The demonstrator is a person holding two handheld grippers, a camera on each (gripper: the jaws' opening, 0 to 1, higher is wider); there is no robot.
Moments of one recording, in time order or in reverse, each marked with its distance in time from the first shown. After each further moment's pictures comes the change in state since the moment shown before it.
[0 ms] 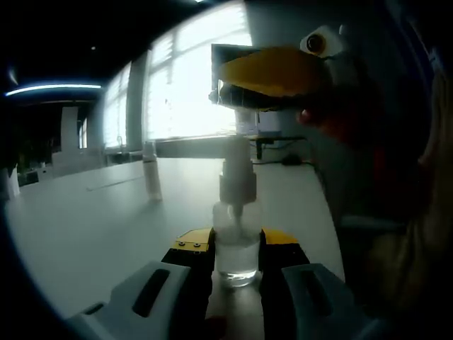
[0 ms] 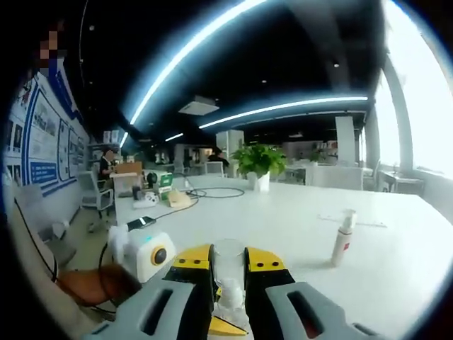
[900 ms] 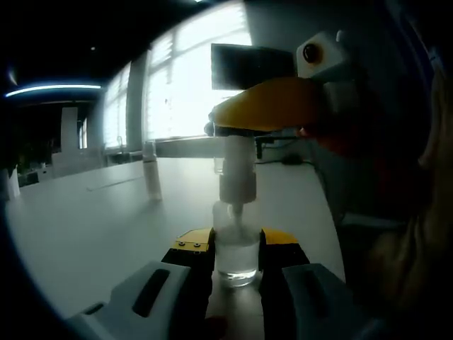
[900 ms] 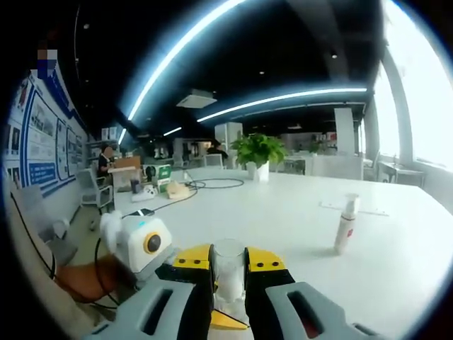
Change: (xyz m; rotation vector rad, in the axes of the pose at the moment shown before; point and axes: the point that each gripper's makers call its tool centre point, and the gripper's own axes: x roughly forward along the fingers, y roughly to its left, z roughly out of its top) left arm 0.001 -0.001 0.000 0.005 0.003 0.002; right arm 0.006 -0.003 -0.021 0.019 0.047 -0.005
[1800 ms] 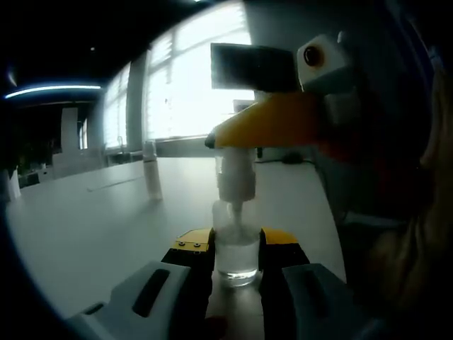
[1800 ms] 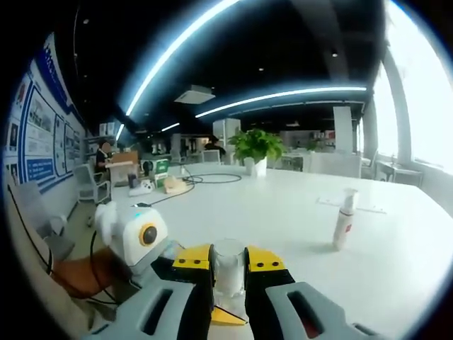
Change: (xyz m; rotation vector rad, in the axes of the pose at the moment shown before) left arm 0.000 0.001 -0.001 0.003 0.004 0.000; right arm 0.001 0.000 -0.011 -0.011 0.022 -0.016
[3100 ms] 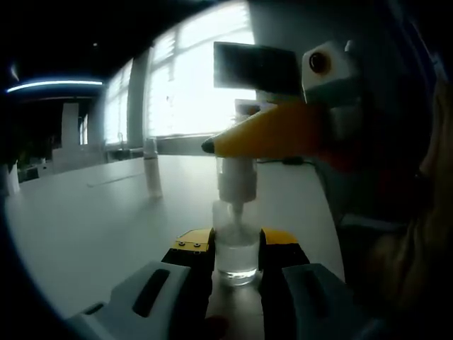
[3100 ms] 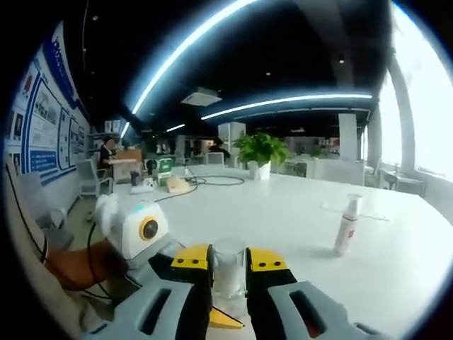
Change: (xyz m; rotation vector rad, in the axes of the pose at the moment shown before) left arm 0.000 0.002 -0.001 -0.025 0.006 0.000; right arm 0.004 0.004 -0.002 -0.049 -0.024 0.020
